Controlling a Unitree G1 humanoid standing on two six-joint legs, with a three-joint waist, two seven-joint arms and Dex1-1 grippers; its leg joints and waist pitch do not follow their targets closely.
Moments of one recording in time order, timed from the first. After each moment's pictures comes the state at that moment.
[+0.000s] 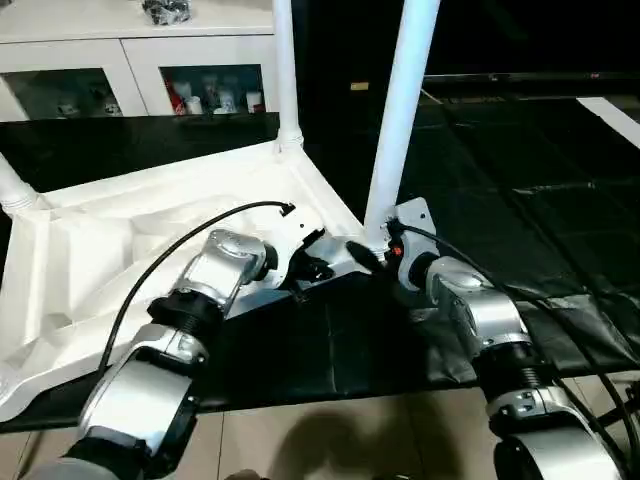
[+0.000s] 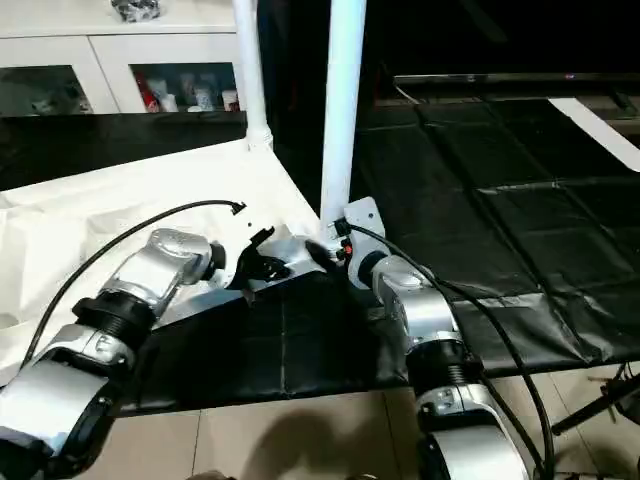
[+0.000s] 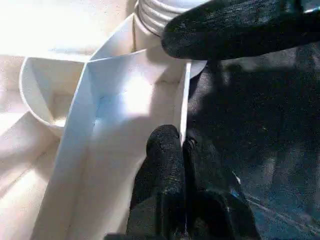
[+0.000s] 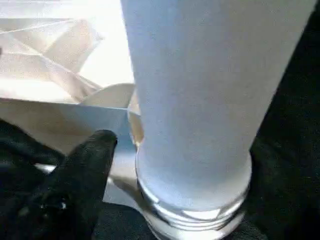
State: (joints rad) left arm -0.82 0.20 -0.20 0.81 0.11 0.36 -0.98; right arm -0.58 -0.11 0.02 0.56 0.05 0.30 0.56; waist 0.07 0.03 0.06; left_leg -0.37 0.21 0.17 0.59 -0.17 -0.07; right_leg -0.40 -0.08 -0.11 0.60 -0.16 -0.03
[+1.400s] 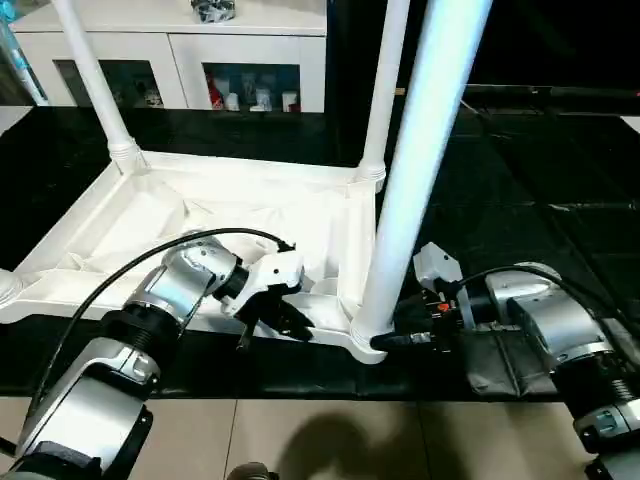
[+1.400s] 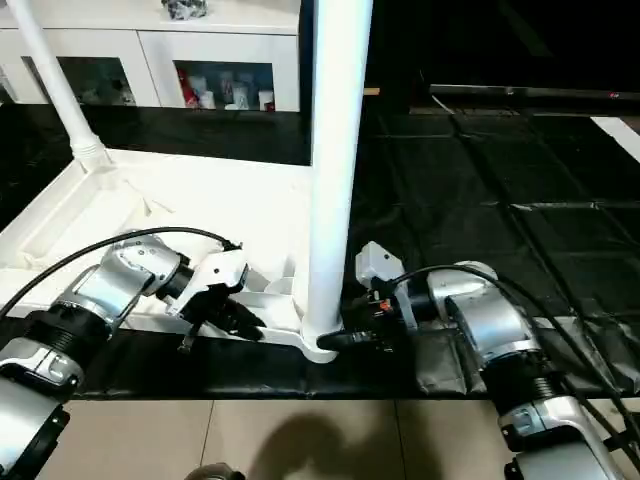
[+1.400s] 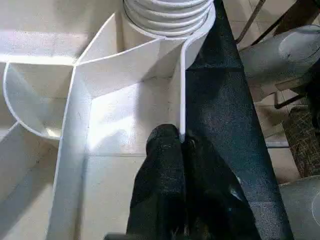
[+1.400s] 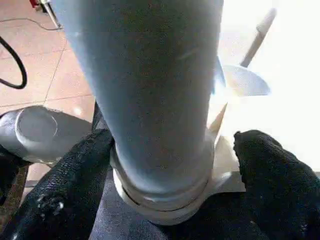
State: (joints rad) left arm -0.74 0.40 -0.39 0.72 0.09 0.02 -1.52; right arm -0.51 -0.47 0.25 0.44 0.16 0.19 1.38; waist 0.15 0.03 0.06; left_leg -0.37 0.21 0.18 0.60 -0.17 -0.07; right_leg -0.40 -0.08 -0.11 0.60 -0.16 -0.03
